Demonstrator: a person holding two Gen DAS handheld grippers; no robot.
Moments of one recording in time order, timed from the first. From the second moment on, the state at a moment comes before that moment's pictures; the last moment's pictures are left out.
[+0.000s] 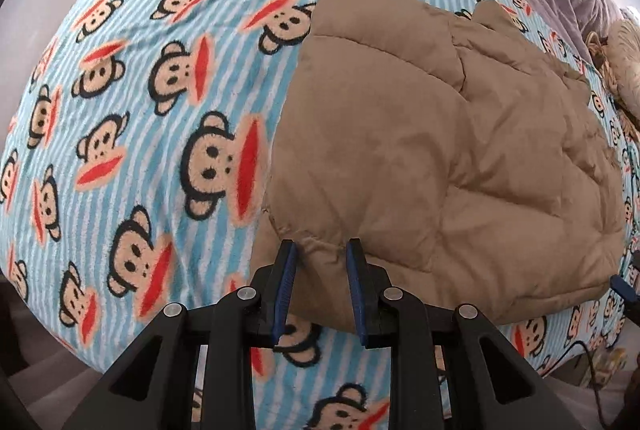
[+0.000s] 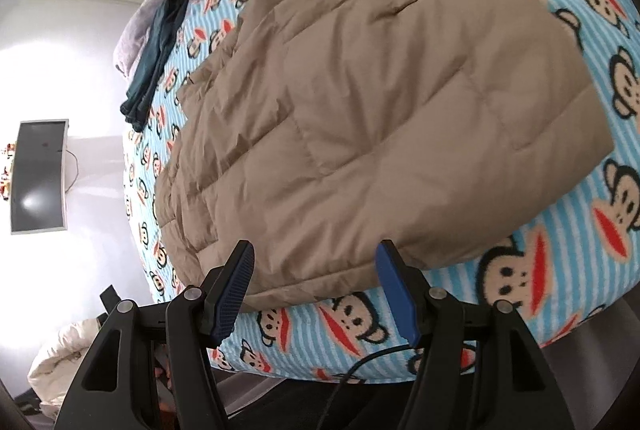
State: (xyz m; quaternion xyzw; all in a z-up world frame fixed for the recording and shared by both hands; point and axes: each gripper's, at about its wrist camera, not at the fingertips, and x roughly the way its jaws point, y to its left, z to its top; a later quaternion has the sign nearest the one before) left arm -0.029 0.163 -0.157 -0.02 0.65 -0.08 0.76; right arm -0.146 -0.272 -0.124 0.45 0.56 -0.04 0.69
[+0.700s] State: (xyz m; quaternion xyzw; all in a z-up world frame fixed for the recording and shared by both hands) left arm -0.010 0.168 -0.146 0.00 0.63 -0.12 0.77; right arm -0.111 -0.203 -0.130 0.35 0.61 -0.08 0.71
